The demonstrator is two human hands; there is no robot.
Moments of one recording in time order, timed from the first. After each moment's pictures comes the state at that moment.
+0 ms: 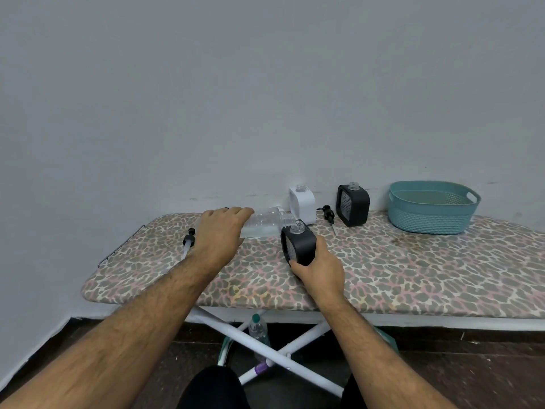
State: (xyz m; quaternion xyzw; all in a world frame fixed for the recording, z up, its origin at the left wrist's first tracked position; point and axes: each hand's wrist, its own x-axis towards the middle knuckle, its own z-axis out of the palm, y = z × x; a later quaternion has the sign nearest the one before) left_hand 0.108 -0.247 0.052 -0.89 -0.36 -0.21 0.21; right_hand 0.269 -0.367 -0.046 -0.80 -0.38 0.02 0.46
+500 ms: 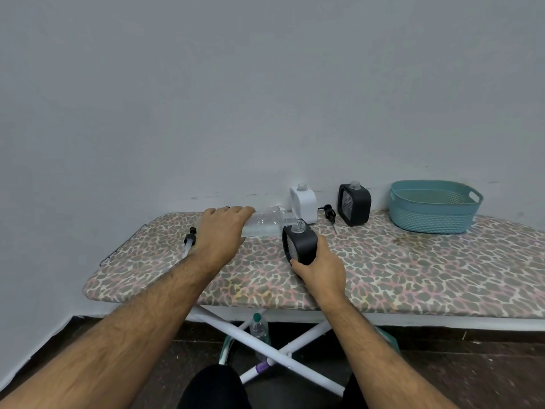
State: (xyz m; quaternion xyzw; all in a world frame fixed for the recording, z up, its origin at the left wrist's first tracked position) left_hand 0.108 -0.243 0.050 -0.89 -0.35 -0.21 0.22; right_hand 0.269 -0.368 -0.046 -0.80 -0.38 0.02 0.46
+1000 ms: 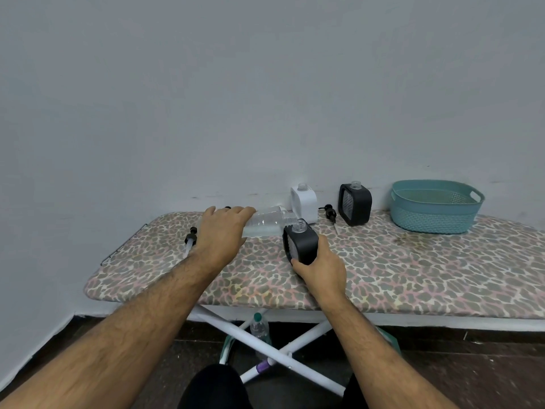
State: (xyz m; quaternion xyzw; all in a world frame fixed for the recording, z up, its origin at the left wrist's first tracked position) left_hand 0.107 -0.239 0.046 -0.89 -0.35 -0.20 0.21; right_hand 0.269 -0.369 -0.044 -0.80 -0.38 0.02 0.46
